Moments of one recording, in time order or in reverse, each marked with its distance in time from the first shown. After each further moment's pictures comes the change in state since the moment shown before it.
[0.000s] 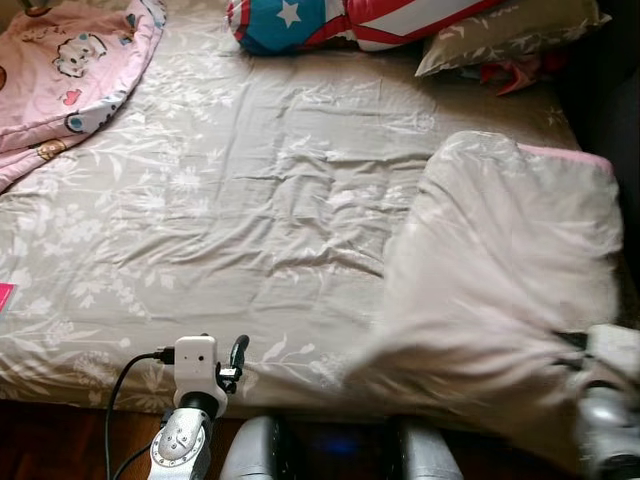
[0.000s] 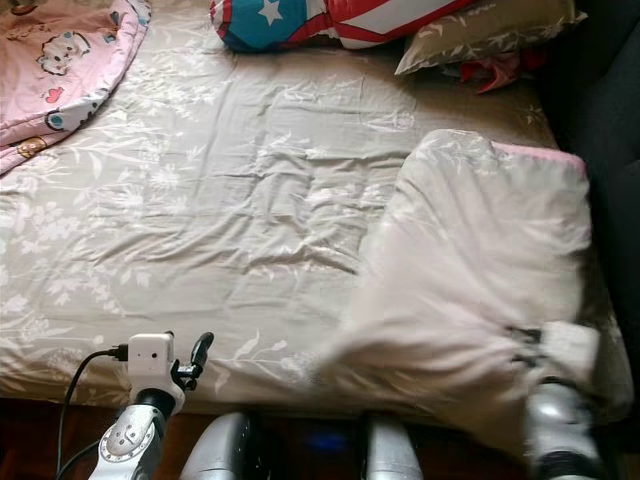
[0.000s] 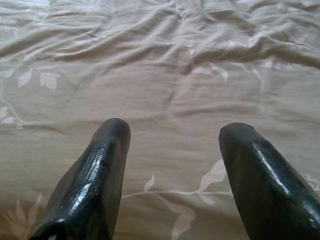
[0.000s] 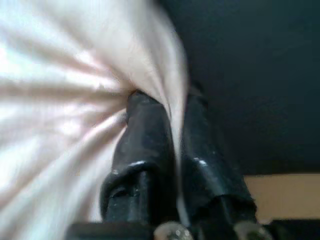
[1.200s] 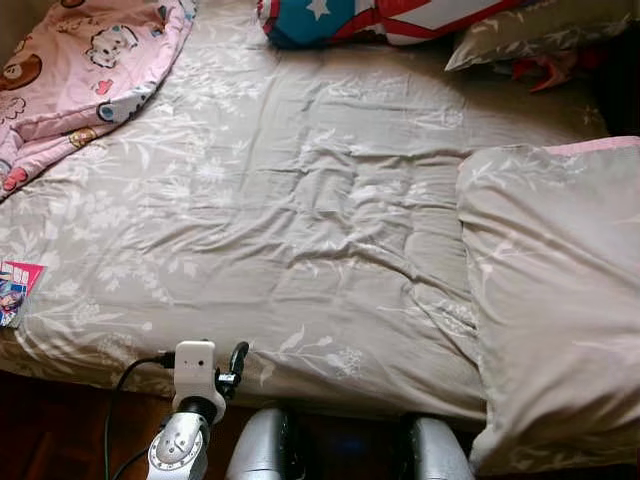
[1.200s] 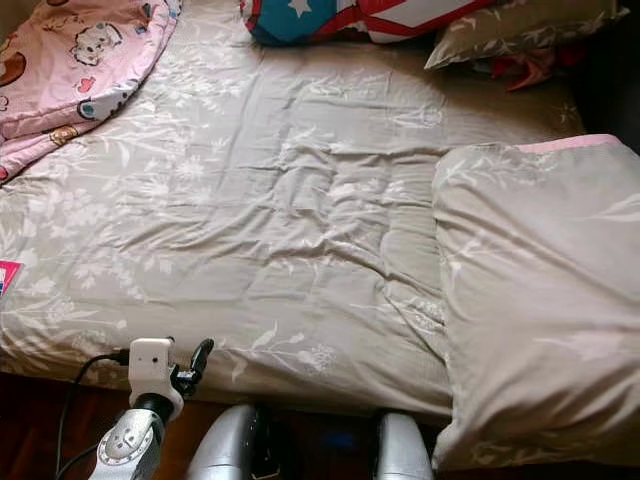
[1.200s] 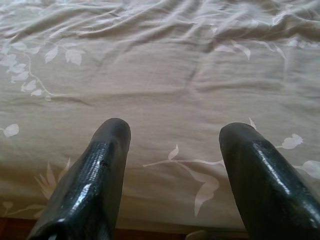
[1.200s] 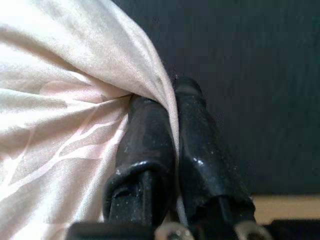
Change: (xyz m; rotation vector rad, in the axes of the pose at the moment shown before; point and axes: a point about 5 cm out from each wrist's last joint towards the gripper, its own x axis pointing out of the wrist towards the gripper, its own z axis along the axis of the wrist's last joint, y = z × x) left arm -0.001 0.002 -0.009 0.013 0.035 -0.019; right arm 0.014 -0.072 0.017 0.003 0.016 -0.268
